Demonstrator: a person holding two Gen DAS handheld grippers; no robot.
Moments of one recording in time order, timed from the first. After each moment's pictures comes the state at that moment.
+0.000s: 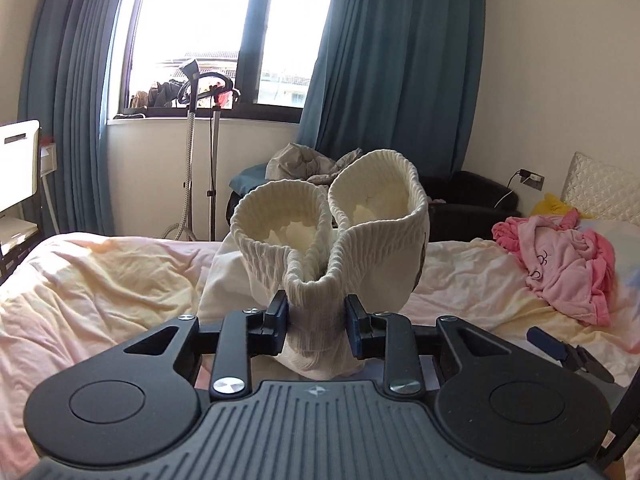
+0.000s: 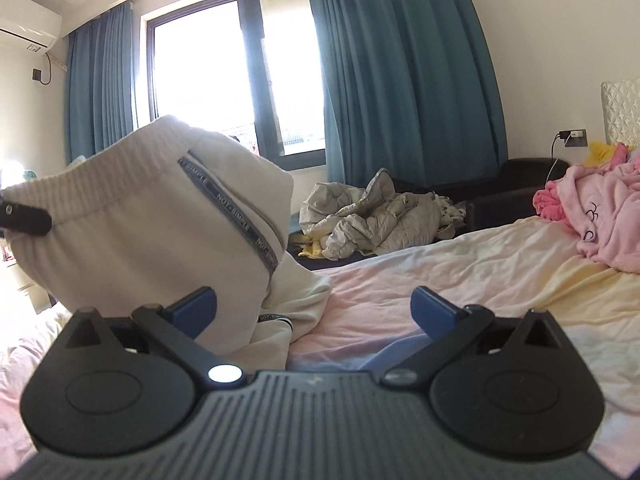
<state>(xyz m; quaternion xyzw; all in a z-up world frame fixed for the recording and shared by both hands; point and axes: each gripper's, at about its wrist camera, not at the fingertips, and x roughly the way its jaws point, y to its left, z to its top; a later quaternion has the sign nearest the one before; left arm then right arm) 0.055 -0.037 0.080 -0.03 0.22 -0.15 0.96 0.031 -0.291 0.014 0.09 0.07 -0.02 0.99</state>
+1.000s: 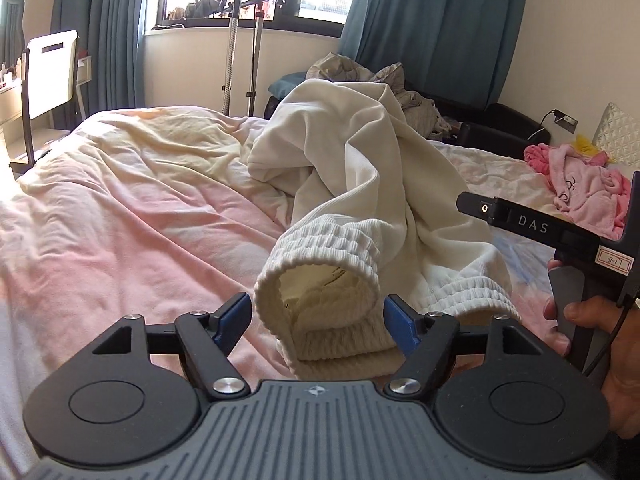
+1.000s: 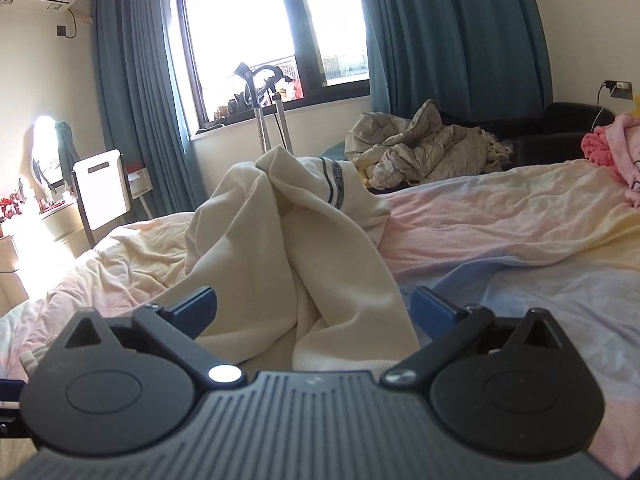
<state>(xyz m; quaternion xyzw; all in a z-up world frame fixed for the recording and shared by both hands) -0.006 0.000 0.009 -0.03 0.31 -0.11 0.95 0.052 -0.256 -0.009 0.11 0.19 0.05 0.98</state>
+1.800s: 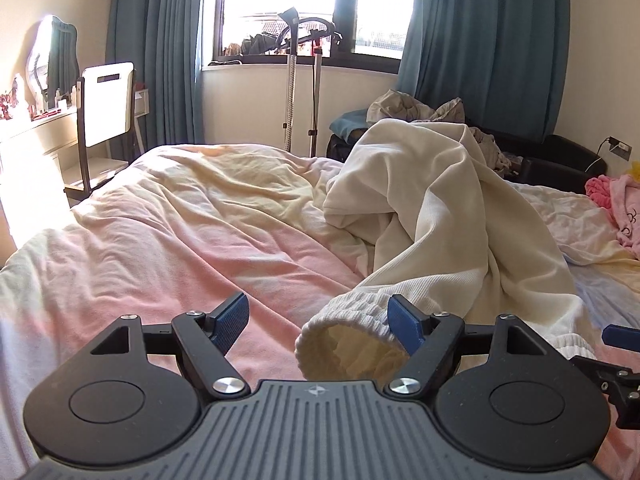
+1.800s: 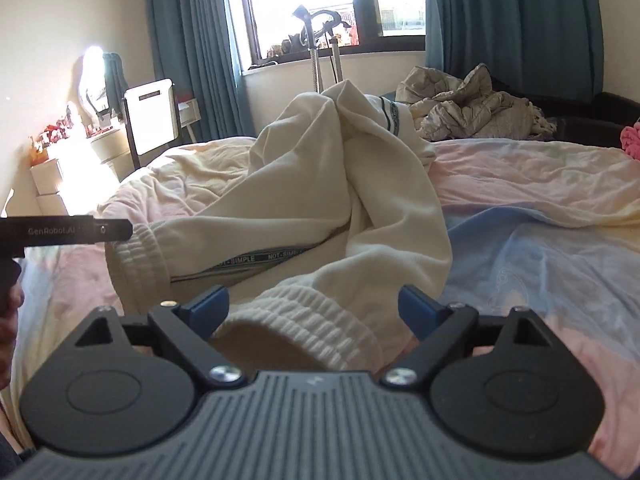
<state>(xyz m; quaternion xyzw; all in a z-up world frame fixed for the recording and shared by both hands) 0.024 0.026 0.003 -0.01 0.26 -0.02 0.96 -0.011 -0.226 -0.014 0.03 0.27 0.12 0.95</state>
